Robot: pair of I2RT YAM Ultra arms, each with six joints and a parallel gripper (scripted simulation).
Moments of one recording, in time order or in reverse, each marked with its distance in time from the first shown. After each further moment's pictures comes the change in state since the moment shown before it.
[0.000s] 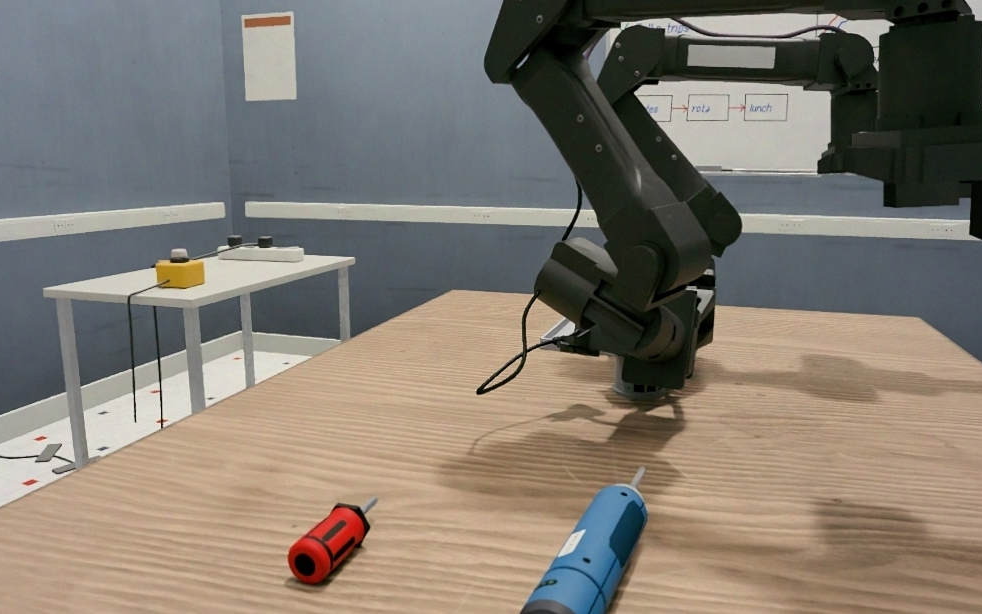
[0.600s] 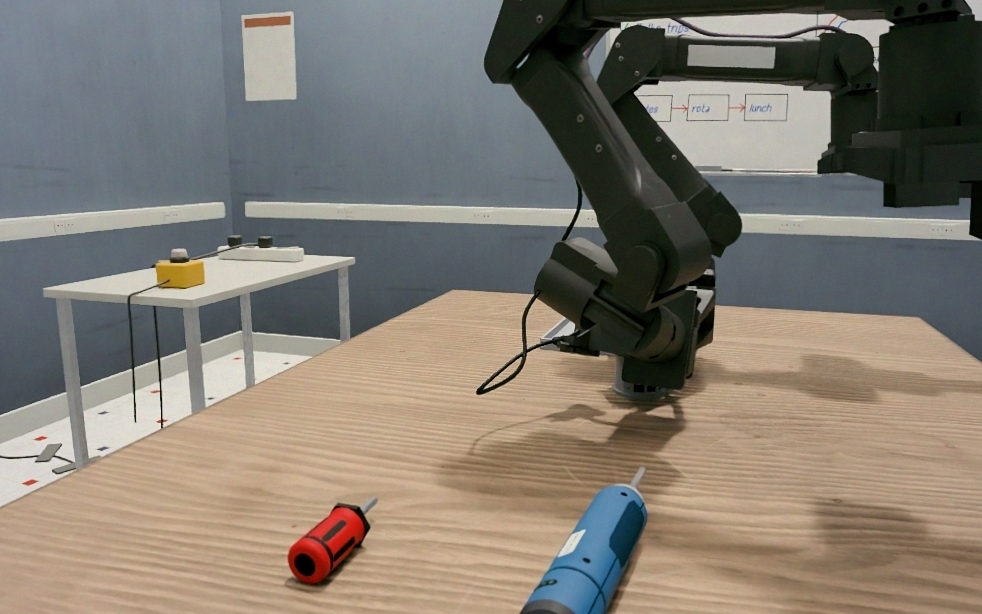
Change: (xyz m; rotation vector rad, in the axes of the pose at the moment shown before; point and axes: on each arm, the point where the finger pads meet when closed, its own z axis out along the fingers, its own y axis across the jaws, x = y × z) left arm 0.000 0.000 0.000 0.000 0.000 0.000; right arm 0.000 0.000 0.000 0.000 0.000 0.000
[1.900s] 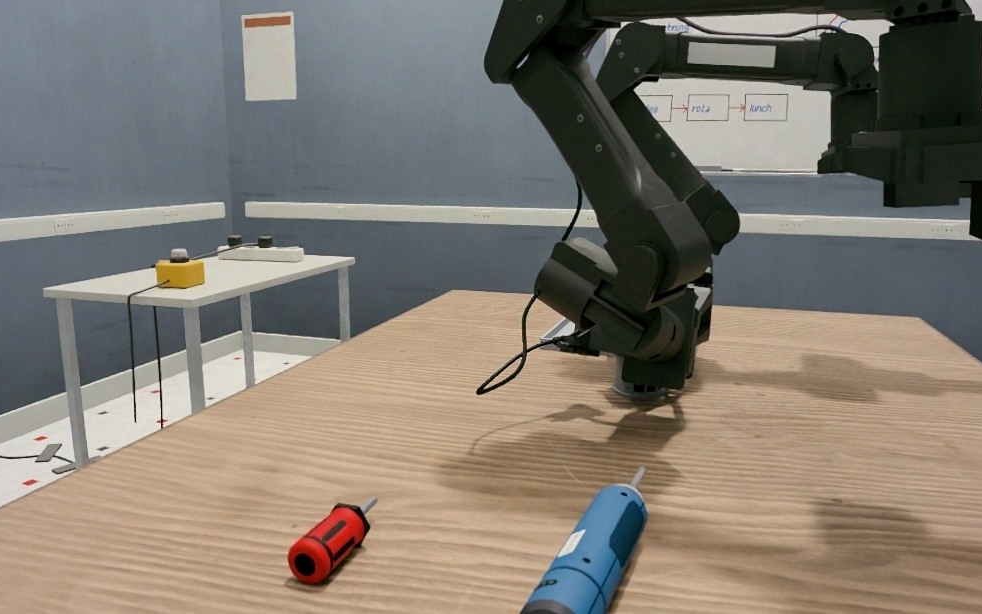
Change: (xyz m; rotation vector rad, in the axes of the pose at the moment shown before) left arm 0.000 0.000 0.000 0.000 0.000 0.000; right arm -0.004 0.003 -0.001 -0.001 -0.005 -0.010
